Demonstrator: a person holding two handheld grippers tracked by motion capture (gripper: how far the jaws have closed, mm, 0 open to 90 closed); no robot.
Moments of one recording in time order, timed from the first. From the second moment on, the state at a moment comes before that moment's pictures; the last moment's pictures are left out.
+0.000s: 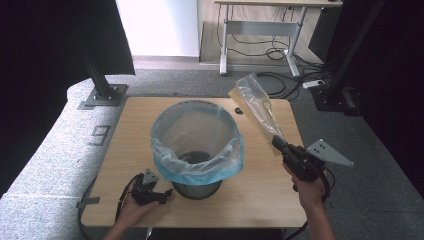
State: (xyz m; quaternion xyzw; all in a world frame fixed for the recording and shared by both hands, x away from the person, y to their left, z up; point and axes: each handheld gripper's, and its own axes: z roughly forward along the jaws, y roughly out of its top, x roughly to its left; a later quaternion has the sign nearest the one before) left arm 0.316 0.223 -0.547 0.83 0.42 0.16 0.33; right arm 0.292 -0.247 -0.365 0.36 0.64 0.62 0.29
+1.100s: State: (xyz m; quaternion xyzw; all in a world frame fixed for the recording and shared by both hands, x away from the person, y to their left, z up) left arm 0.316 0.222 -0.547 0.83 0.42 0.16 0.33; right arm 0.293 -0.213 -0.360 0.32 0.66 0.62 0.27
